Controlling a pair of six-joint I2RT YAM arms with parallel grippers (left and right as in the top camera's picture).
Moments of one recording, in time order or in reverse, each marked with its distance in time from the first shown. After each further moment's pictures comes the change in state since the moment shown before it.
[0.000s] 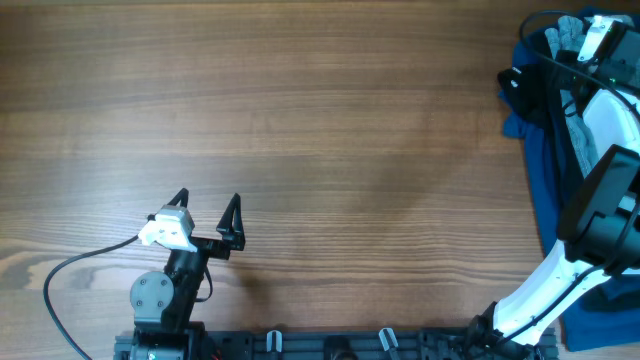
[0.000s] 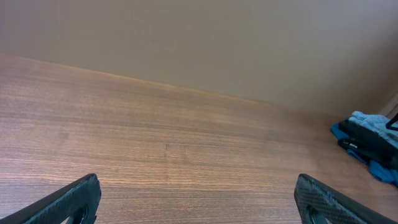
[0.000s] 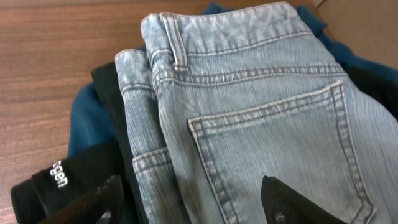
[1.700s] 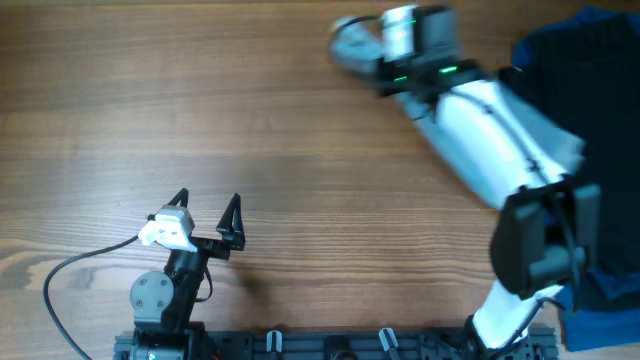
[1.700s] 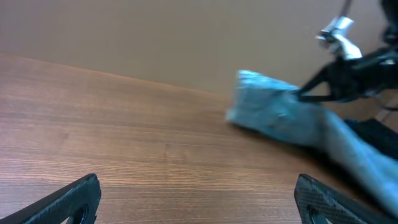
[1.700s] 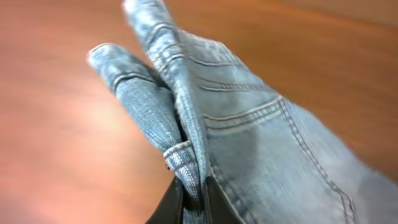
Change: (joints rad) left arm 0.000 0.000 0.000 0.000 0.000 0.000; right arm 0.755 -0.156 0.005 -0.295 -0.173 0.236
